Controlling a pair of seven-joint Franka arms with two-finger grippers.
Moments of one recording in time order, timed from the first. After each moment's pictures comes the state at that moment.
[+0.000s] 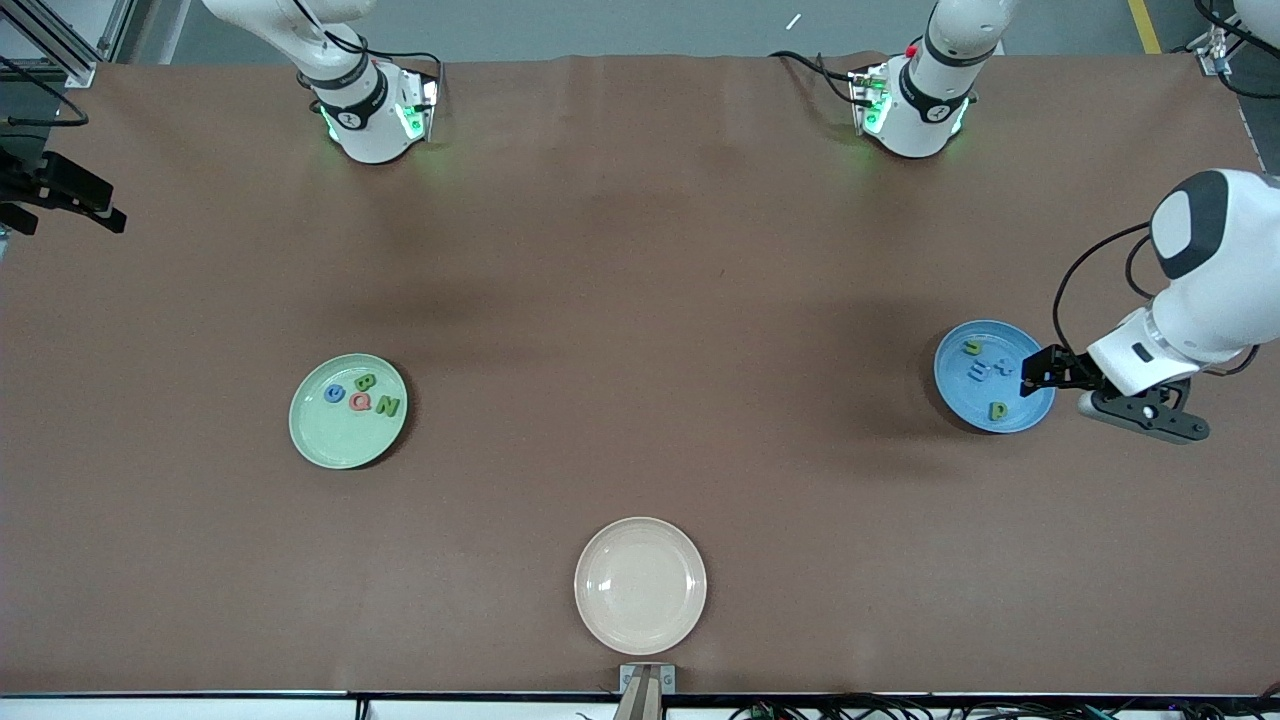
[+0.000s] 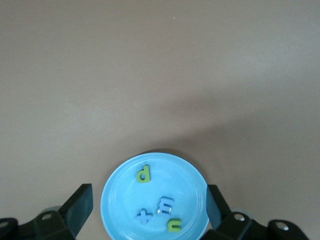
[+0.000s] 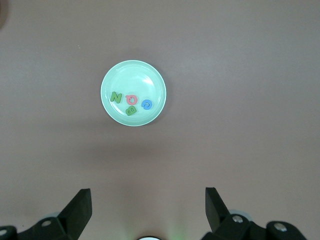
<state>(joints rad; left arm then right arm) 1.02 0.35 -1.06 -1.92 0.31 2.18 0.15 0.03 -0.11 -0.13 -1.64 0.01 1.49 -0.10</state>
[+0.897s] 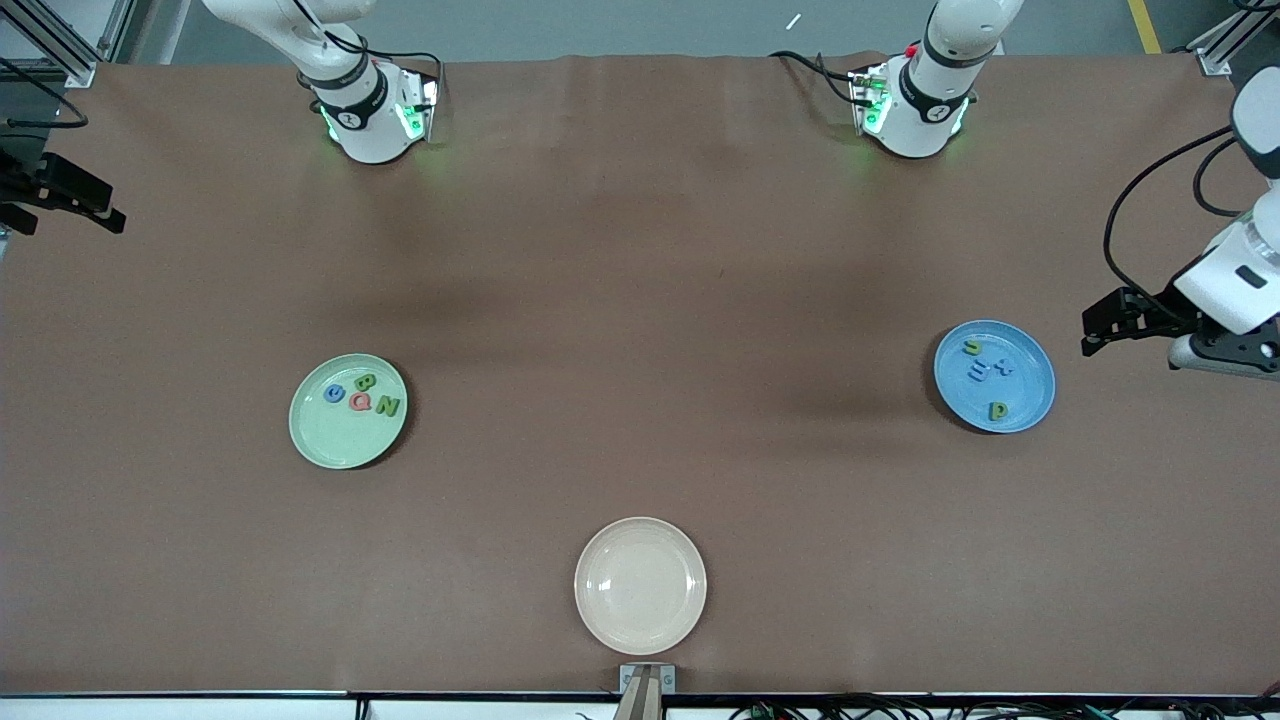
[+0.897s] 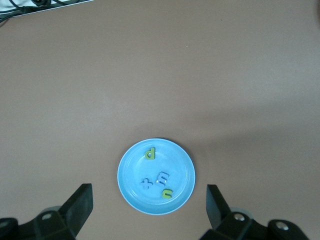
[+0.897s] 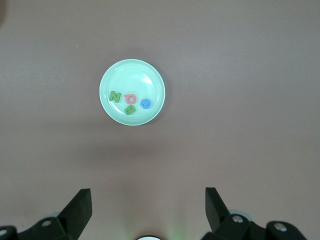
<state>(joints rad) 1.02 0.11 -1.05 -1.74 0.10 1.92 0.15 0.03 -0.11 -0.14 -1.65 0.00 1.49 -0.10</state>
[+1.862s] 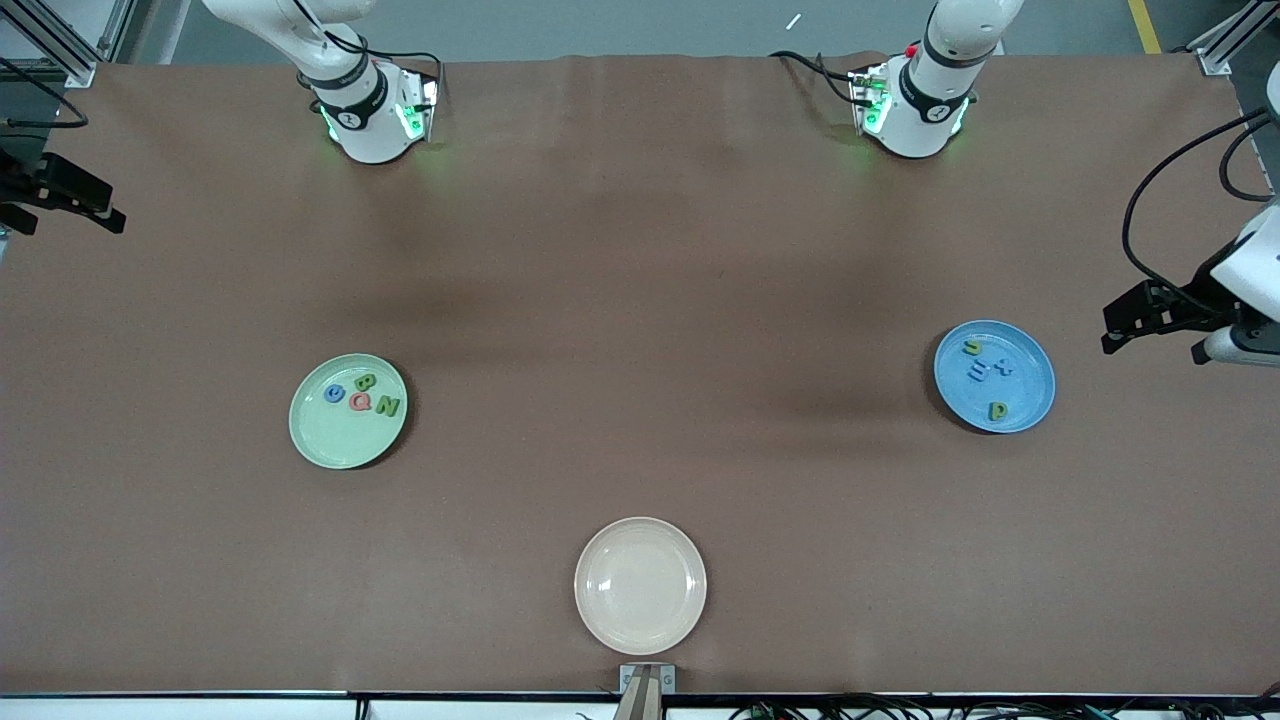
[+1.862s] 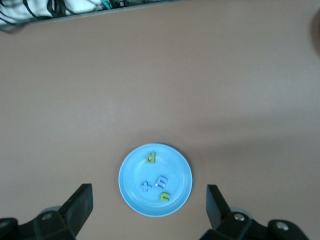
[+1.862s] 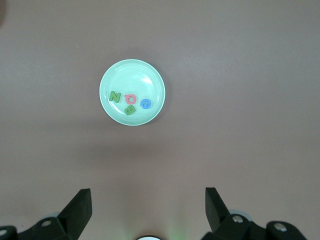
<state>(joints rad) 1.02 0.10 -1.05 -1.67 0.10 1.90 0.10 0.03 -0.11 -0.14 -1.65 0.00 1.49 -0.10</state>
